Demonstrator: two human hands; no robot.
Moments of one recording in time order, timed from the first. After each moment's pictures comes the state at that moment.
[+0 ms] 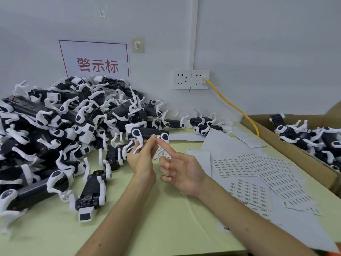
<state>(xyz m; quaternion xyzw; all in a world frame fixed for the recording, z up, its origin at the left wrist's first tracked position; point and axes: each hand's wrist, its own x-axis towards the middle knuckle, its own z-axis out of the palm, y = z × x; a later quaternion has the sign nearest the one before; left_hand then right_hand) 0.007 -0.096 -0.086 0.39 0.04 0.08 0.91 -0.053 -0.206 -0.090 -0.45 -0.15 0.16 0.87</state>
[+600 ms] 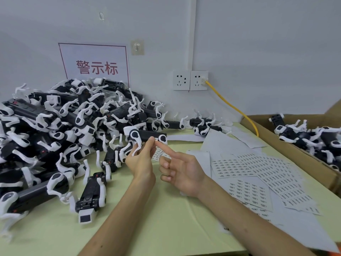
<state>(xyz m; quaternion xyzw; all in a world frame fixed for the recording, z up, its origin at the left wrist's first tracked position) 0.010 -0.096 -0.092 0.38 0.07 0.10 0.92 -0.053 -0.207 -0.088 -0.46 -0.13 0.14 0.87</state>
